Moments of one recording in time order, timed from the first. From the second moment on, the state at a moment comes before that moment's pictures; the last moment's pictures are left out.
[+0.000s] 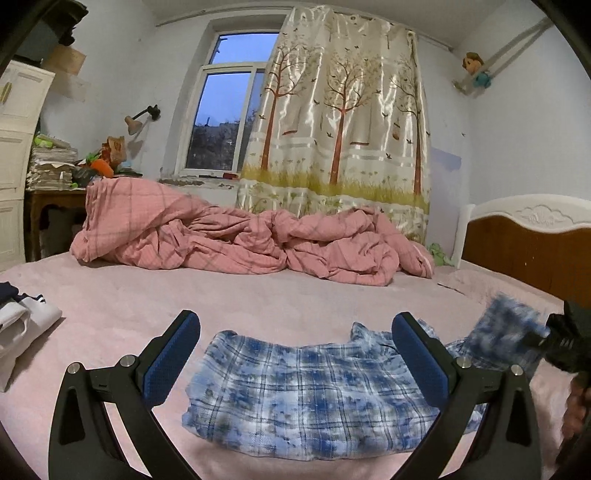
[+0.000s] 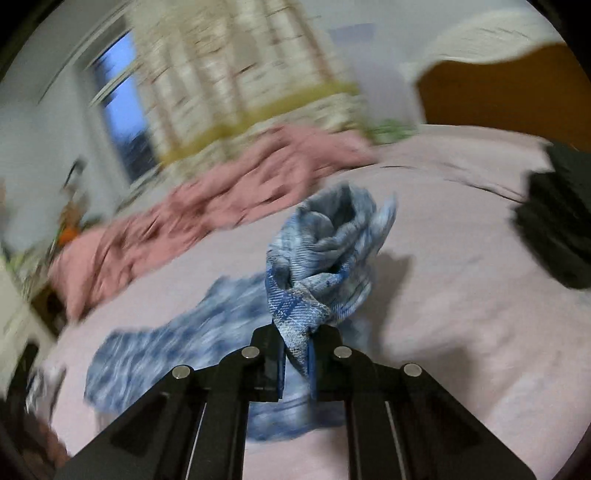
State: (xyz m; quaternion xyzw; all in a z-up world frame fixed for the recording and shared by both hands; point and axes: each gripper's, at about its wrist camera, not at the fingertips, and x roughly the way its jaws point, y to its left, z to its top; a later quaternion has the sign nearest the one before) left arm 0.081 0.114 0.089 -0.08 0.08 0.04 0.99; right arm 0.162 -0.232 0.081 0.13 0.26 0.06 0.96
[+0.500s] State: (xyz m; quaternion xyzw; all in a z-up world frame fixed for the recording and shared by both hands) left arm 0.079 0.125 0.090 -0.09 0.08 0.04 0.99; right arm 0.142 -0.138 0.035 0.03 0.33 0.20 0.92
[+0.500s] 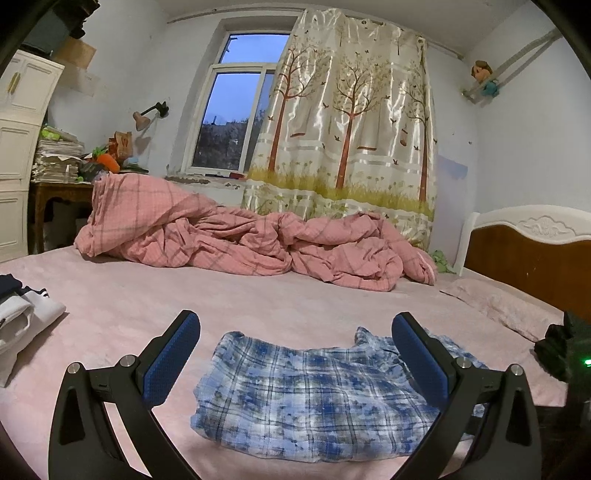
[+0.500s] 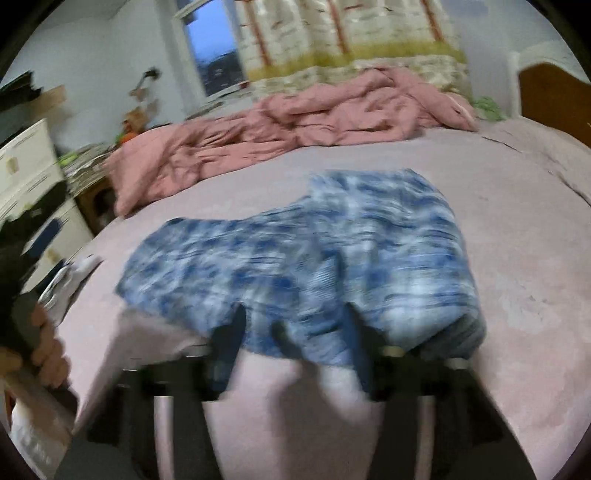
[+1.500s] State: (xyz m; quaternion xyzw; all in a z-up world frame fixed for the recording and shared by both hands) left arm 0.115 0.174 0.077 -0.10 0.22 0.11 0.96; right arm 0.180 -0.142 0.029 -0.09 0.34 0.02 0.94
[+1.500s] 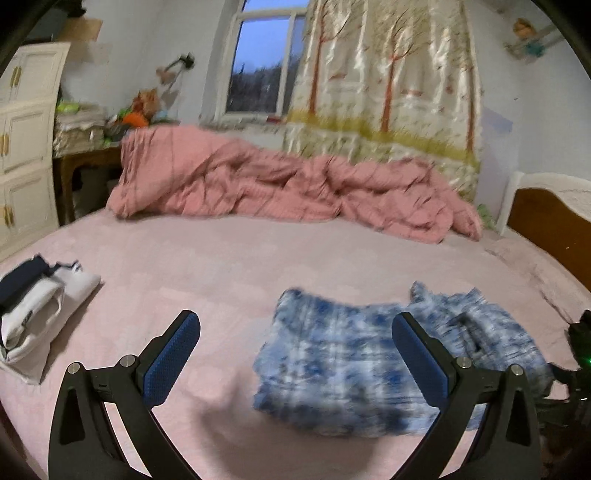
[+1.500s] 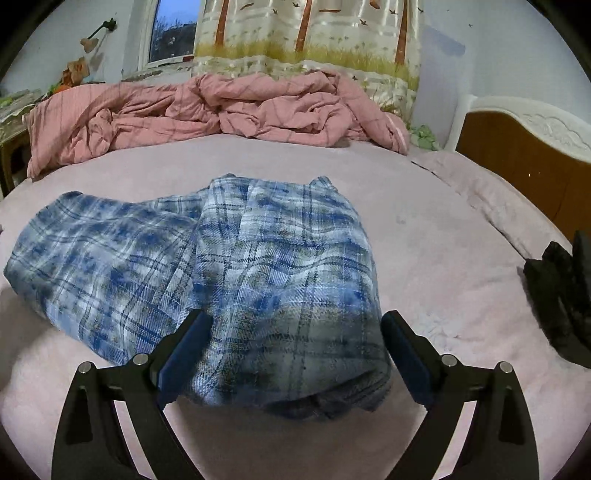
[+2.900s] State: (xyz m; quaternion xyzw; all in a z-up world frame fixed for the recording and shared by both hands) left arm 0.140 0.074 0.135 -0.13 0.23 -0.07 0.96; right arm 0.107 -0.253 0.072 -0.06 0.24 -0.03 0.97
